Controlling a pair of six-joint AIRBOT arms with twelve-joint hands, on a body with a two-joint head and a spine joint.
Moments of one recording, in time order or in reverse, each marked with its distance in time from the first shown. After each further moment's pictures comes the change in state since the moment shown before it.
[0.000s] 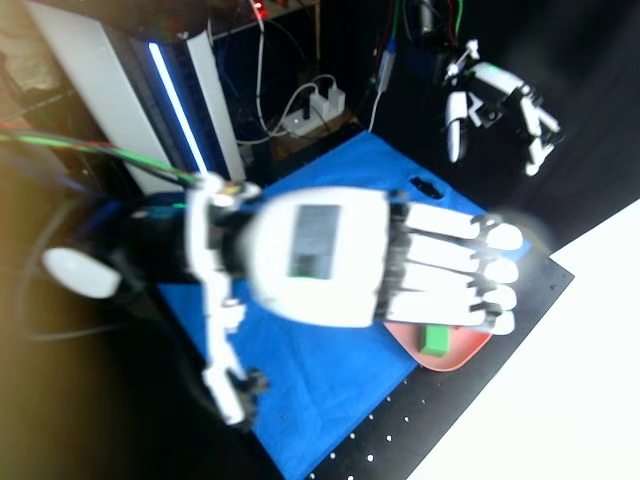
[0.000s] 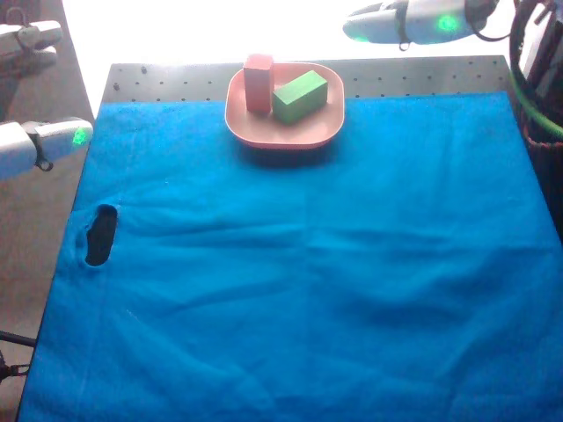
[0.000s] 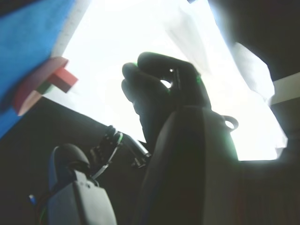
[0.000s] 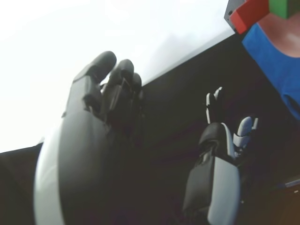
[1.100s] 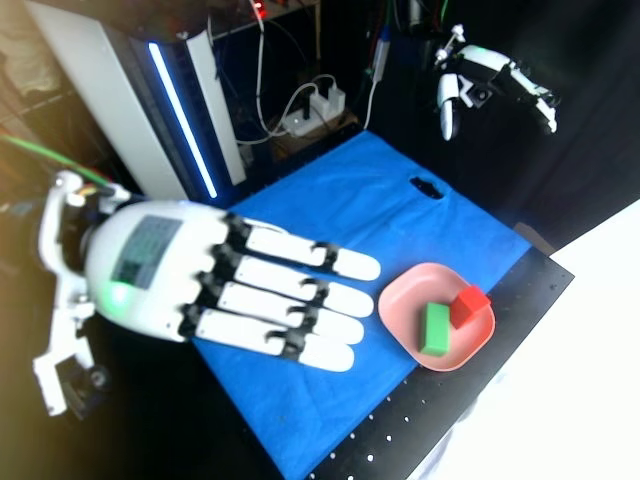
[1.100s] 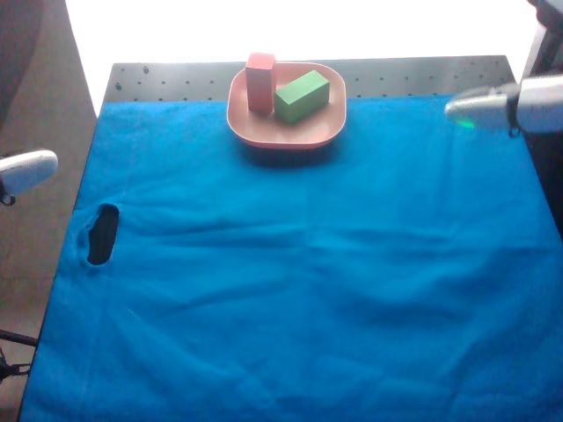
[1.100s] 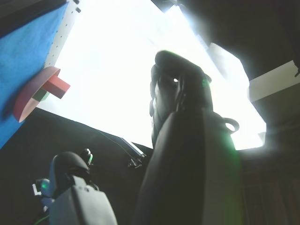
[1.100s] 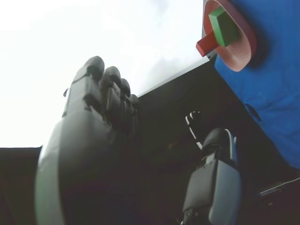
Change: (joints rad) left arm 0.161 0.037 -0.098 -0.125 -0.174 0.027; right arm -0.258 0.259 -0.257 0.234 0.105 -0.176
